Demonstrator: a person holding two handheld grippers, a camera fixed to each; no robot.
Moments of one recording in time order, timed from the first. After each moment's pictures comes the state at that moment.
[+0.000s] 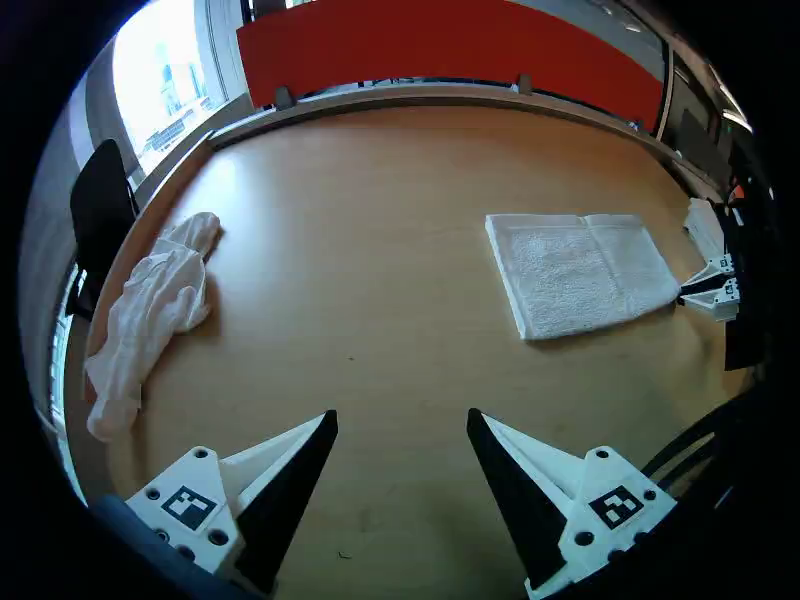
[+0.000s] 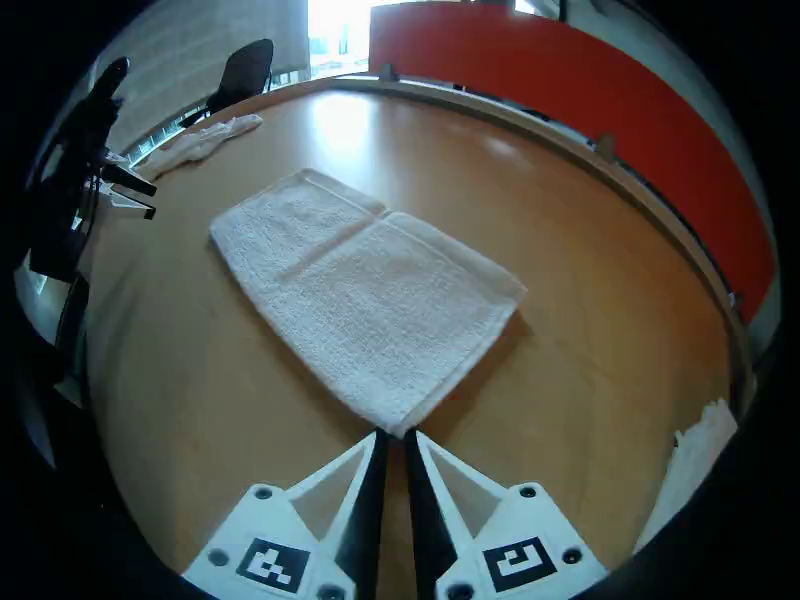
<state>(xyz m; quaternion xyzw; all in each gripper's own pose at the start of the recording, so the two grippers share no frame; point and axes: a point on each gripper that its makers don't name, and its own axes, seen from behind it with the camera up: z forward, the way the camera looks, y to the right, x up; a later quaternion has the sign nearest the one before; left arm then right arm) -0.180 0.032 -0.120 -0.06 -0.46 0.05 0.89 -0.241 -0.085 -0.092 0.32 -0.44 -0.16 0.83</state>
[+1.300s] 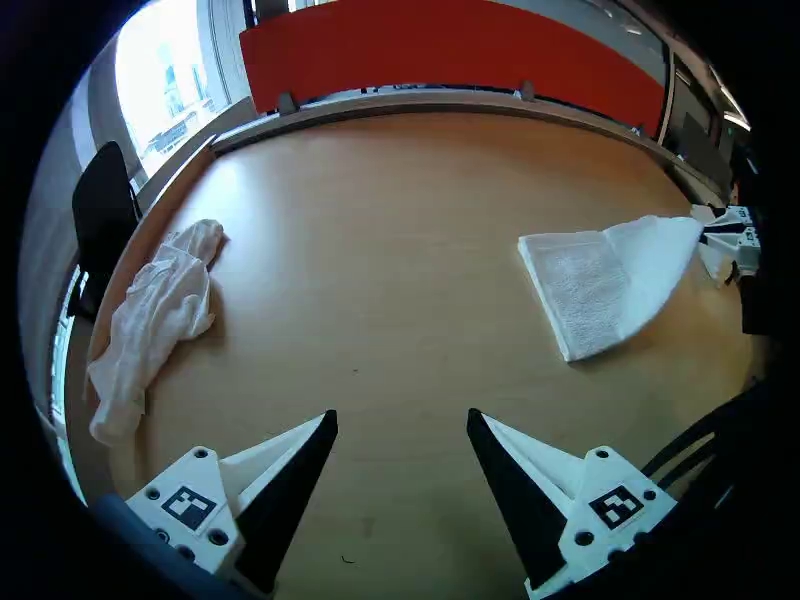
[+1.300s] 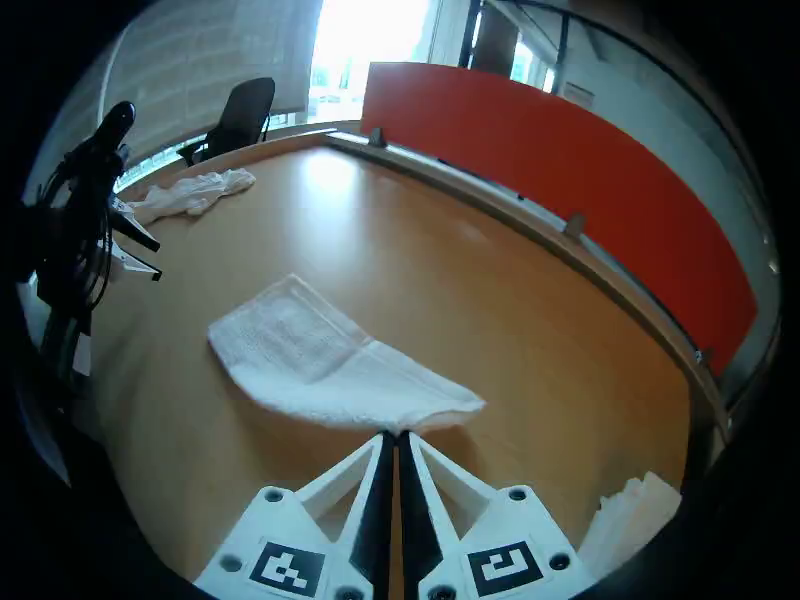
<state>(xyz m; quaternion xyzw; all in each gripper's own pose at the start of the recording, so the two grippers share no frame) -0.172 0.034 -0.113 -0.06 -0.45 0.04 0.89 -0.142 -0.095 -0.035 0.31 -0.34 -0.19 0.87</state>
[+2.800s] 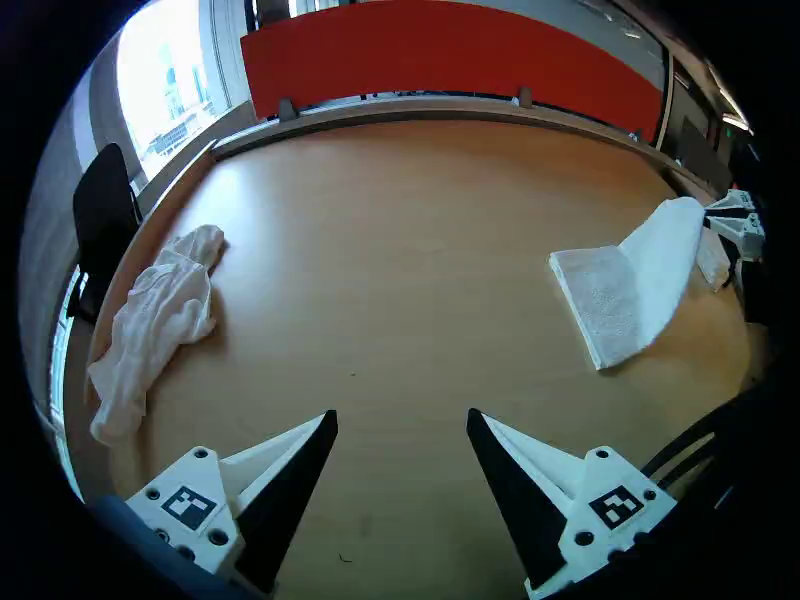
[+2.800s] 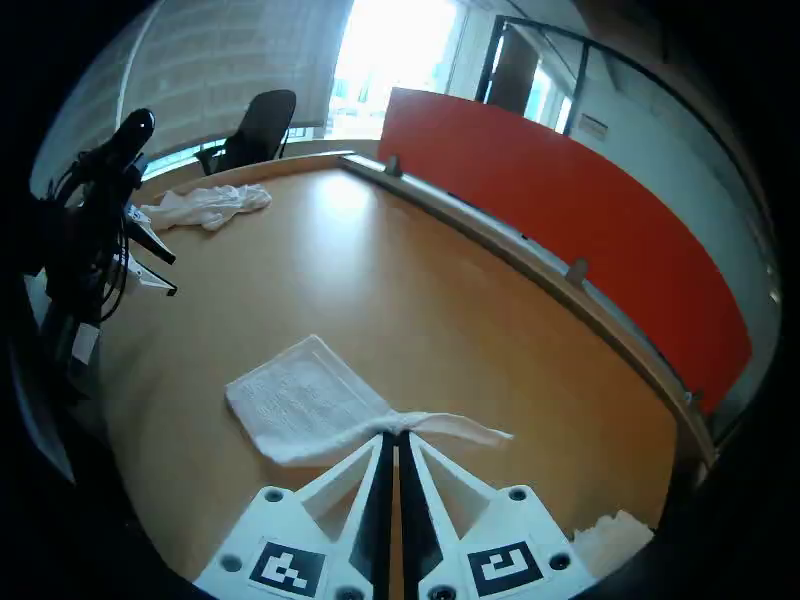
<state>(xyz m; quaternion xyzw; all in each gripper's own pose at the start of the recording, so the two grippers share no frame) -0.164 0.038 -0.115 -0.06 -0.44 0.04 0.89 -0.106 -0.115 -0.033 0.33 -0.30 -0.21 0.87</state>
